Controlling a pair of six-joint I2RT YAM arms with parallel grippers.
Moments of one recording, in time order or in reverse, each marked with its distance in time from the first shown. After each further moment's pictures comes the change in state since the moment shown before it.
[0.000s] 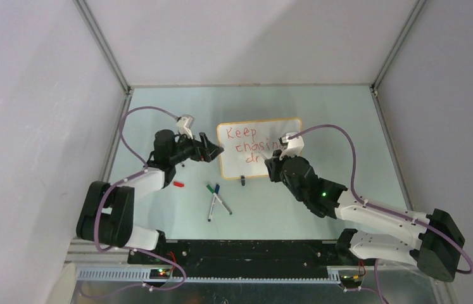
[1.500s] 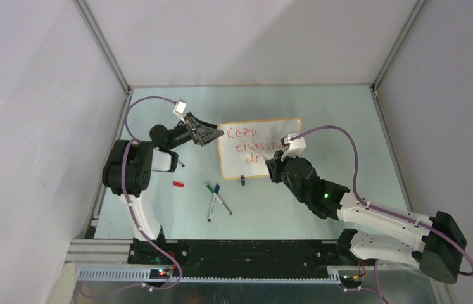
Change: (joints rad) left arm 0.109 0.521 0.180 0.974 0.490 -0.616; right arm 0.005 -0.028 -0.013 0.000 0.001 0.002
